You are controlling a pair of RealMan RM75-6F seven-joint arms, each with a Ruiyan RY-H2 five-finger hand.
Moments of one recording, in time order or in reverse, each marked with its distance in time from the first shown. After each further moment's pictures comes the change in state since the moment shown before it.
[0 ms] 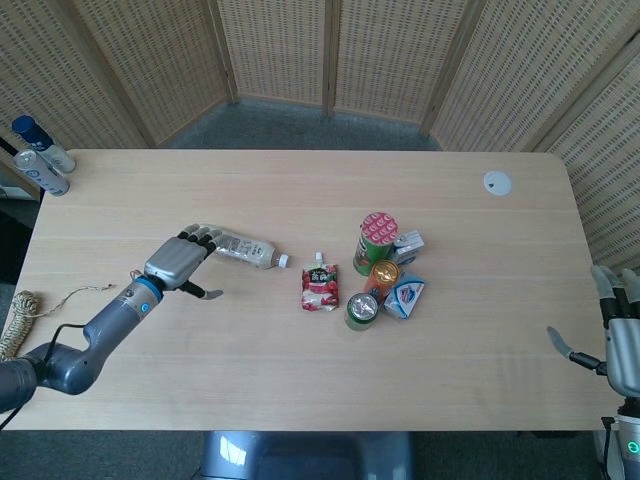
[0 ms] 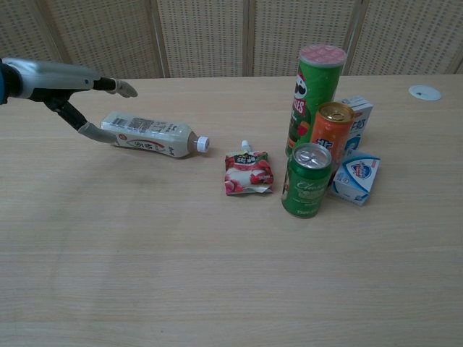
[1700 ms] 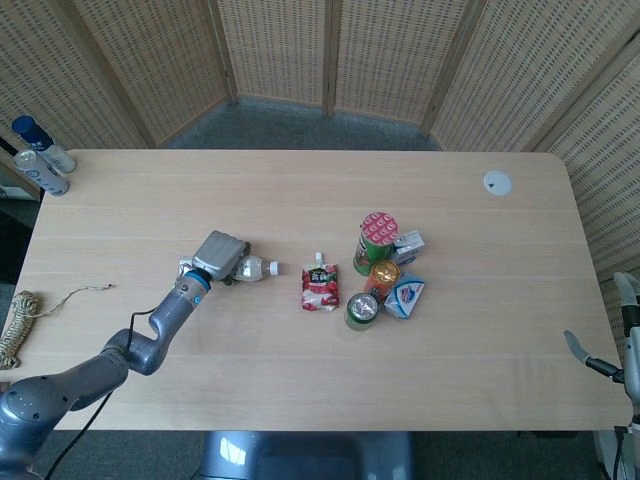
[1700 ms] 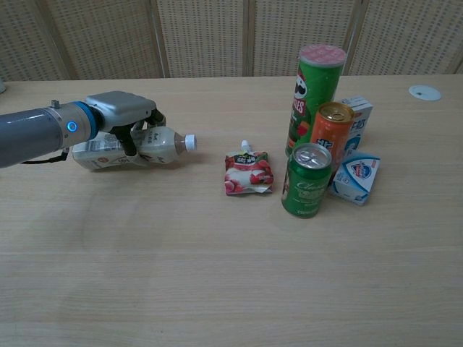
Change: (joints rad) left arm -0.016 -0.505 -0.072 0.657 0.220 0.023 -0.086; right arm -0.039 -0.005 0.011 0.021 0.017 0.029 0.032
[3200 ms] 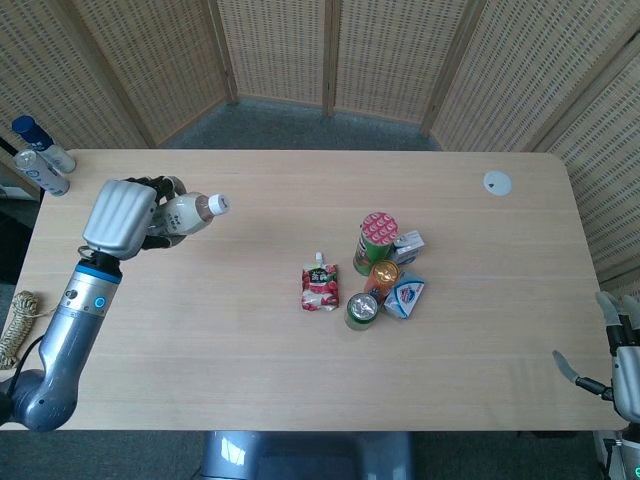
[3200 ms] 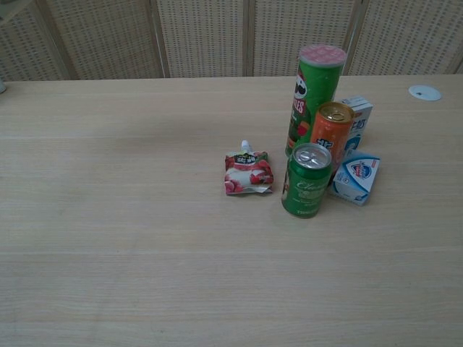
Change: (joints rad) left arm 0.218 0.716 -0.221 -1.082 -0.199 0.485 0.288; right arm -0.027 -0.124 -0.058 0.229 -0.103 0.044 0.231
